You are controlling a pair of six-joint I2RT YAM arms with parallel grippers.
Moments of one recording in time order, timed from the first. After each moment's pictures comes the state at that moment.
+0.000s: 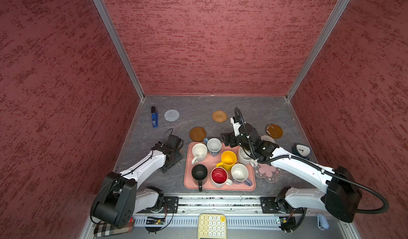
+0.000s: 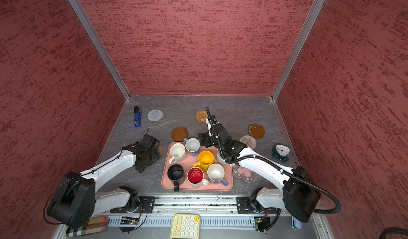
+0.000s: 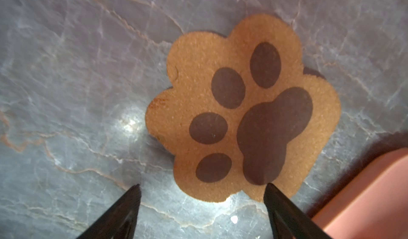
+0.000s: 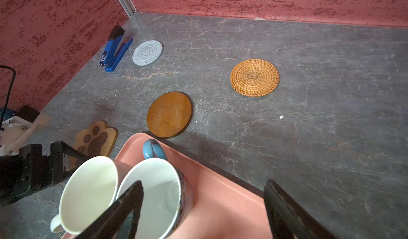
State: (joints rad) left arm -0.34 1.22 0.58 -0.72 -0.19 -1.06; right arm 0.75 1.27 0.82 -0.09 0.12 0.36
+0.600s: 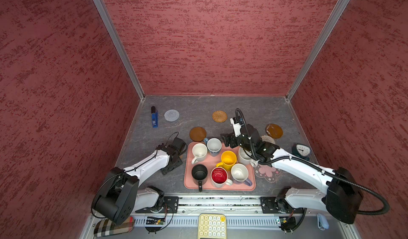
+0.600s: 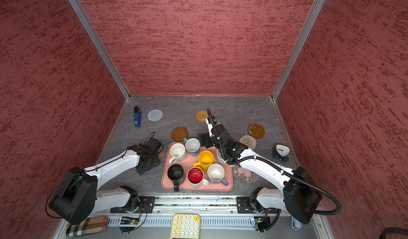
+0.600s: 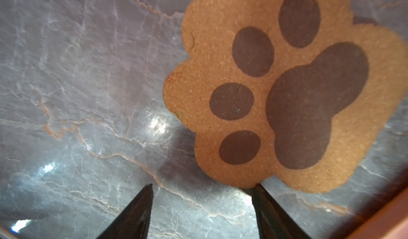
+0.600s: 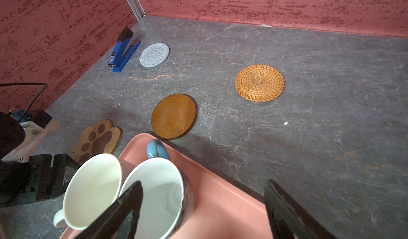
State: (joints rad) left arm -0.42 1.27 0.58 -0.80 -0.26 -1.01; right arm 0.74 1.26 0.79 -0.02 0.09 0.32
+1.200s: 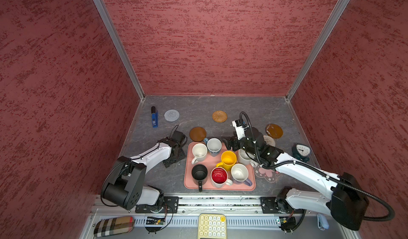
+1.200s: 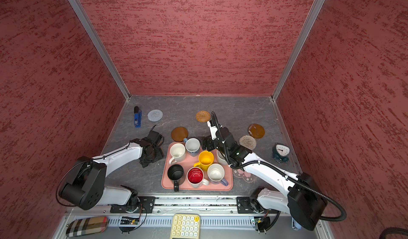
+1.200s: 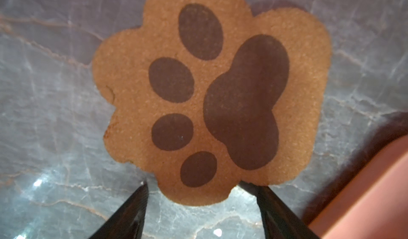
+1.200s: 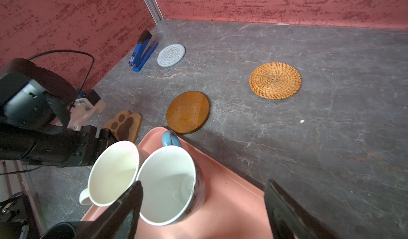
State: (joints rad) left arm -0.34 1.41 0.69 -0.69 -0.16 -0.86; right arm 0.72 1.17 0.70 0.04 -0.01 0.33
